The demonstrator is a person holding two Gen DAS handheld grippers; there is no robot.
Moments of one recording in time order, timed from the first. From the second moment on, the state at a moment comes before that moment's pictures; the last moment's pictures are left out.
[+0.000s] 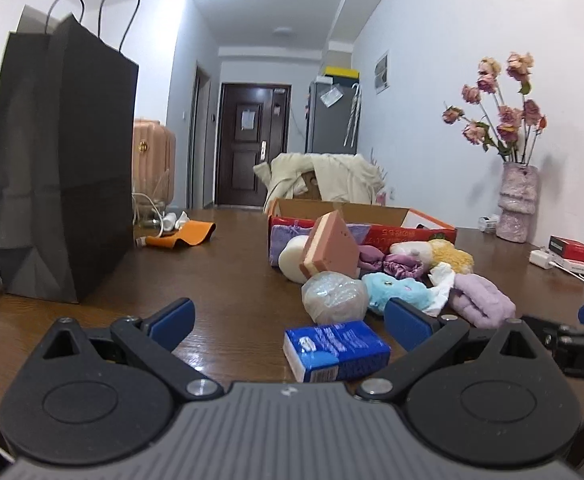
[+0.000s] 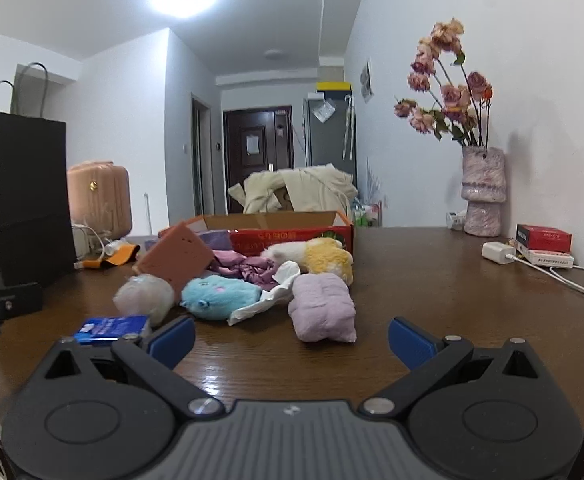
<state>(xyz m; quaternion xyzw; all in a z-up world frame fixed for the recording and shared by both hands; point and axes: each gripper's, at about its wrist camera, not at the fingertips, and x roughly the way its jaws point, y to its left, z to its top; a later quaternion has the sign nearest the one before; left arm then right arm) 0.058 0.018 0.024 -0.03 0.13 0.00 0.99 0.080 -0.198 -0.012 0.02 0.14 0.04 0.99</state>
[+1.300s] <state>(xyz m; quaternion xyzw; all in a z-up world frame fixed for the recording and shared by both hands) 0.134 0.061 0.017 -0.15 0.28 -0.13 0.94 0.195 -0.125 -0.021 0.10 0.31 0.27 0.90</state>
